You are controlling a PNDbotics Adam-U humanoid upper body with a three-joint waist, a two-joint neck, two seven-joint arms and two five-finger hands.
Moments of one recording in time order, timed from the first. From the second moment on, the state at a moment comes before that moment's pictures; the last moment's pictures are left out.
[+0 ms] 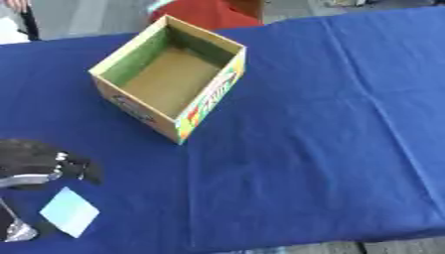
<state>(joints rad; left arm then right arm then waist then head) -0.41 1.04 -0.47 -1.98 -0.47 -0.10 -0.83 -0.39 -0.44 -0.13 -1.98 0.28 -0.13 -0.38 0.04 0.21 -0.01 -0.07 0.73</state>
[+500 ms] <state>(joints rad) -0.42 1.01 -0.48 -1.90 -0.55 -0.10 -0.83 -0.38 -0.44 -0.14 -1.98 0.27 -0.13 -0.38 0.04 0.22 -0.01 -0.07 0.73</state>
